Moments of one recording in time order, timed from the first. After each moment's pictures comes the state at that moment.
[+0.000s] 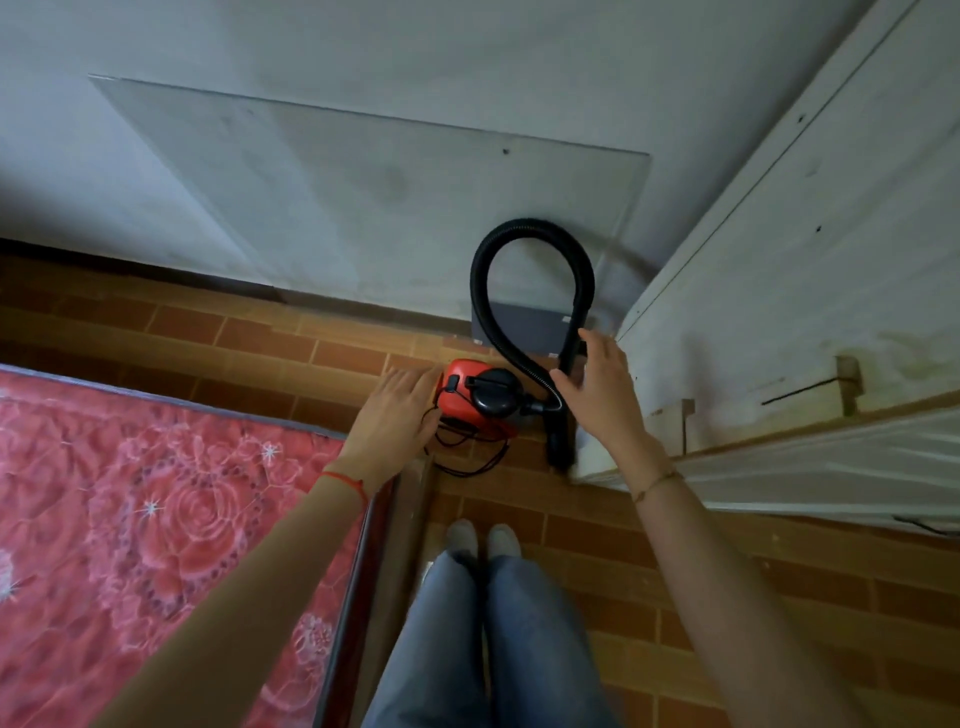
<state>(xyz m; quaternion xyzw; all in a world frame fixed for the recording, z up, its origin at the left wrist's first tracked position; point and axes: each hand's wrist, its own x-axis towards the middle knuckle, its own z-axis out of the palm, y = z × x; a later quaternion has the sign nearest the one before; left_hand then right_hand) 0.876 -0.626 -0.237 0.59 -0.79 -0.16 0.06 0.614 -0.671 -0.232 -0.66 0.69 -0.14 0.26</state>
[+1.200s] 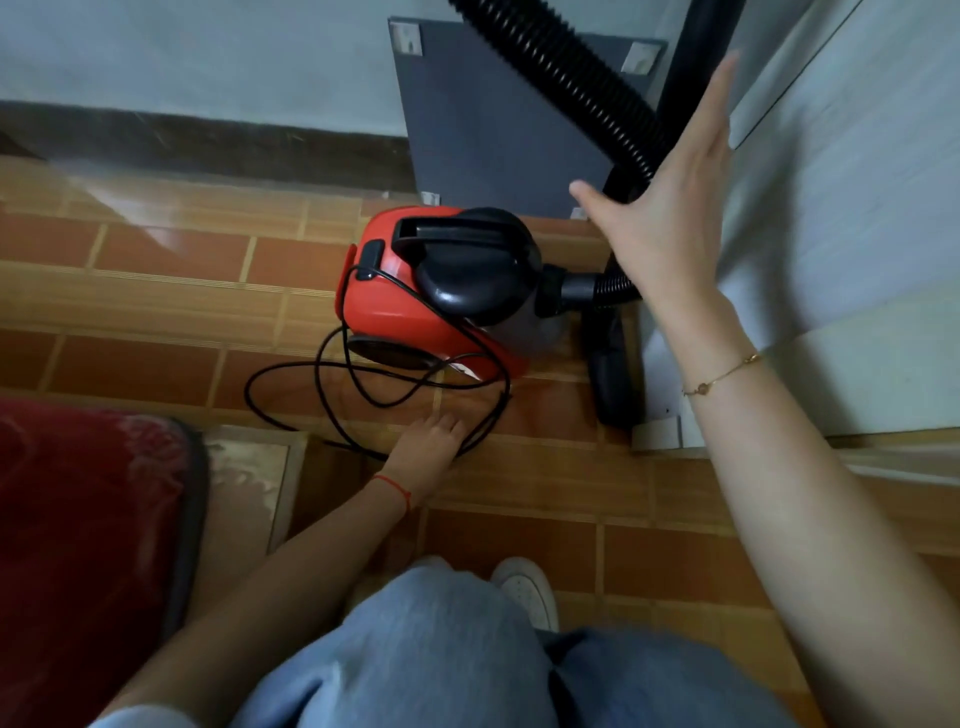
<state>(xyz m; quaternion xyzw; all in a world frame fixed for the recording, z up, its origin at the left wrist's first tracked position) 0.808 -0.641 -0.932 0.49 -0.83 -0.19 -0.20 0.589 -0.778 -0.740 -0.61 0.71 -0.35 0.07</state>
